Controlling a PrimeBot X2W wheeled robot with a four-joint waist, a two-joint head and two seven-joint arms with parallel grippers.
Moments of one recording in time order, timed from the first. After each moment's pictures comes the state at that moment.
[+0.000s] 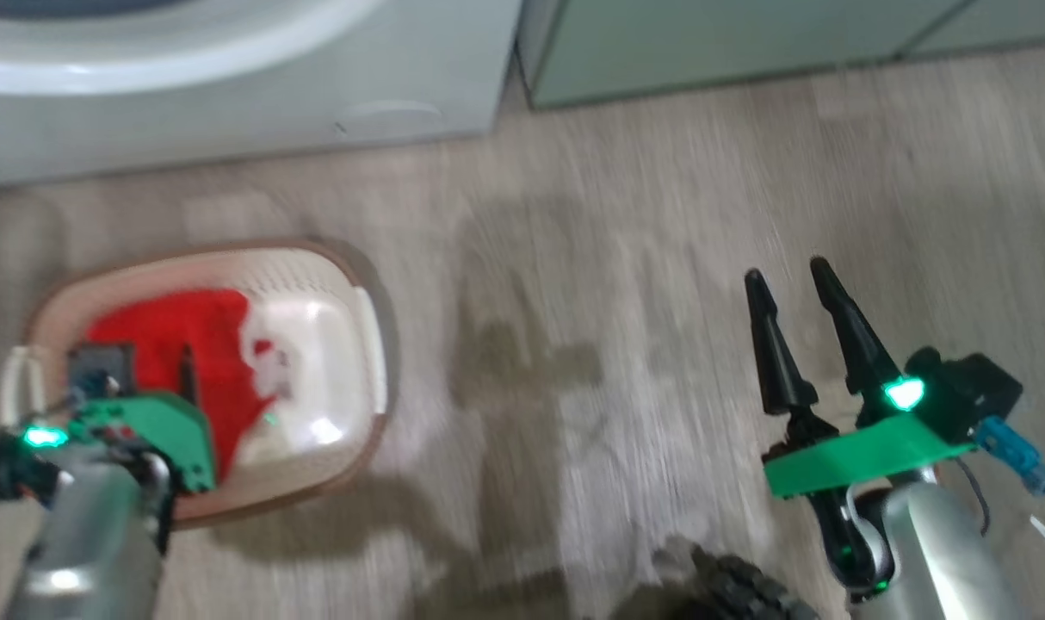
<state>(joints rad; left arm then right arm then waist) -0.50 0.22 -0.07 0.97 -0.14 0.04 -0.26 -0.12 -0.05 0.10 0.10 0.33 0.13 -0.25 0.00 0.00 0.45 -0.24</state>
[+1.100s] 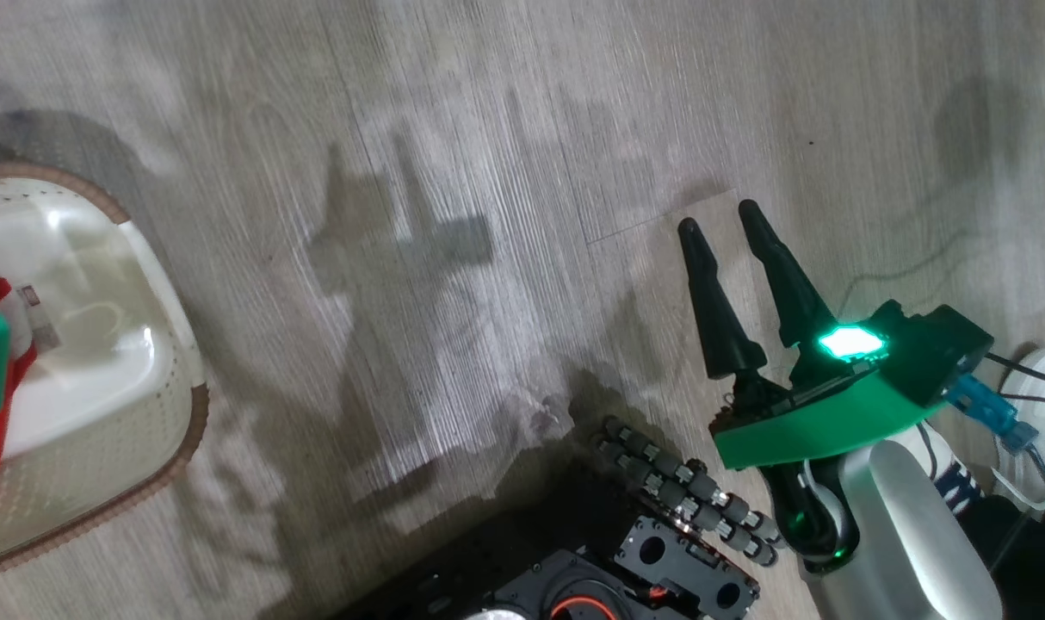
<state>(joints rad) -0.87 0.49 -0.21 1.28 0.00 0.04 -0.13 -0.22 -0.04 0.26 0.04 0.49 0.13 -0.25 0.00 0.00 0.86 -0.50</state>
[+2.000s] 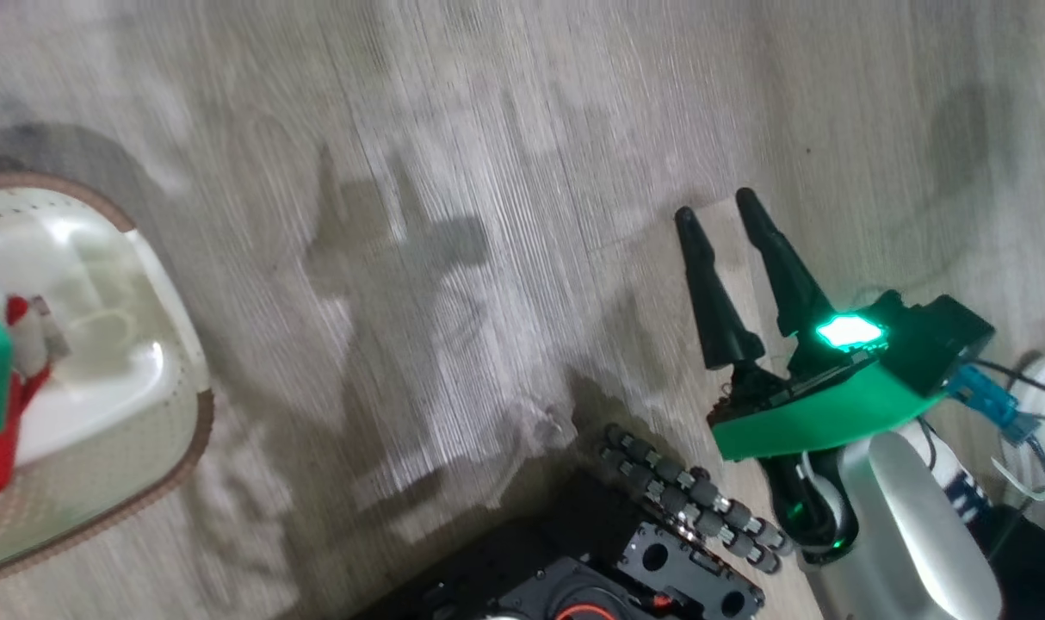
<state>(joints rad) -0.88 0.50 -0.26 1.29 -0.04 0.01 0.01 -0.24 -0.04 0.27 0.03 0.49 0.13 -0.25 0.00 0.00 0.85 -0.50</state>
